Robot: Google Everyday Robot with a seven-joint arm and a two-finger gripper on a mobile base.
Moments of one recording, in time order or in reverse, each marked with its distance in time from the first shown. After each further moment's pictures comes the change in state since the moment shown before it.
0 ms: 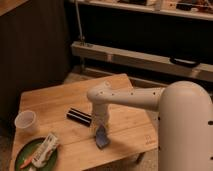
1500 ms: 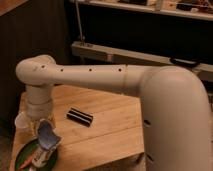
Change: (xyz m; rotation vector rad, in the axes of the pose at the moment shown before) arm -0.090 -0.272 -0.167 0.192 -0.009 -0.486
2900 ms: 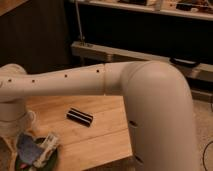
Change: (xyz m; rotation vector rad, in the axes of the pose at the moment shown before) arm -0.006 -0.083 0.031 -0.084 0.022 -0.142
